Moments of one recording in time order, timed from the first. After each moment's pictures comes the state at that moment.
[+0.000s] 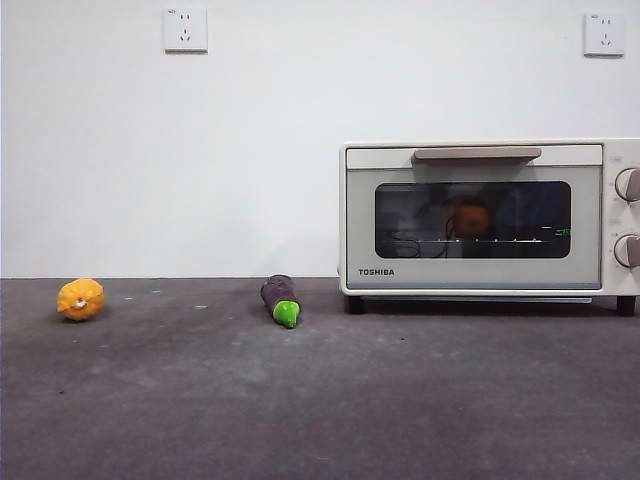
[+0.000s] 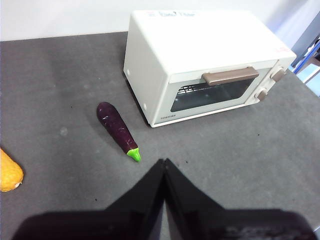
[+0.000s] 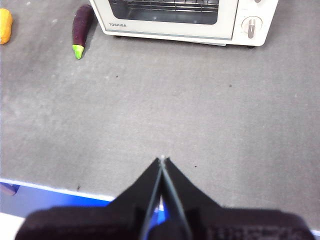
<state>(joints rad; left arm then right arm) -0.51 1.05 1.41 -0.84 0.03 -0.24 0.58 0.45 1.13 -1.35 0.24 0.28</state>
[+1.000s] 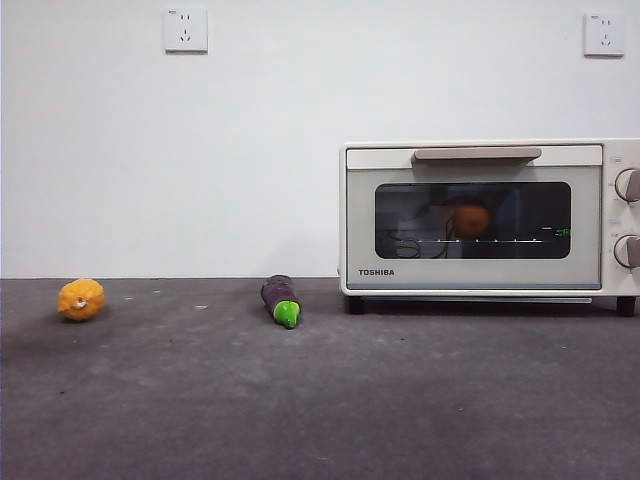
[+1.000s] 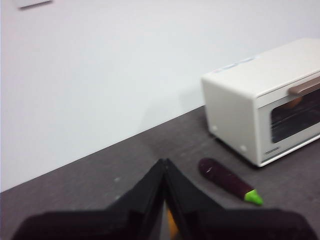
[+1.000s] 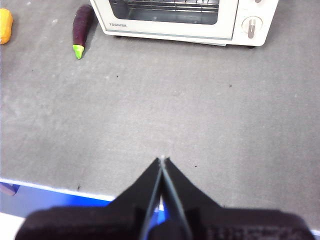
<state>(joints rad) -0.05 0.56 0.69 -0.18 0.26 0.24 0.58 0.45 1.13 -1.35 0.24 0.28</state>
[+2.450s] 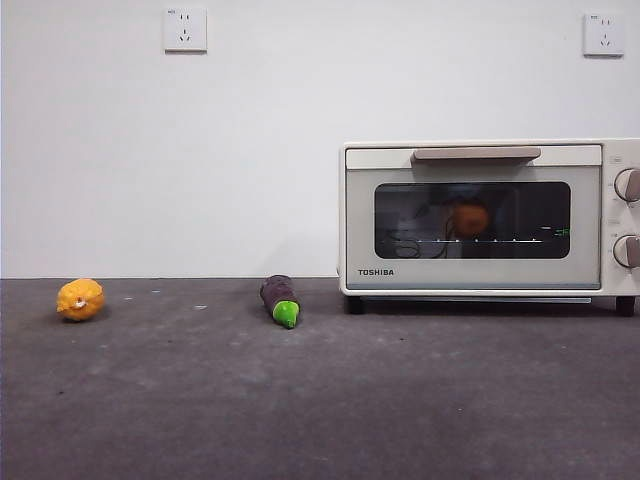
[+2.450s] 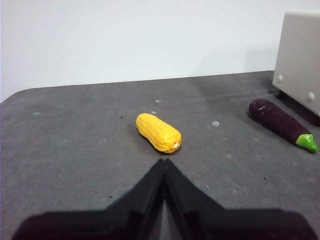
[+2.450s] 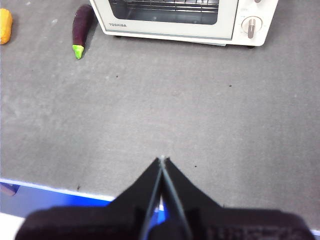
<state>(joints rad) 0.02 0.01 0.04 -0.10 0.05 0.02 0.58 0.45 1.13 -1.35 0.24 0.28</state>
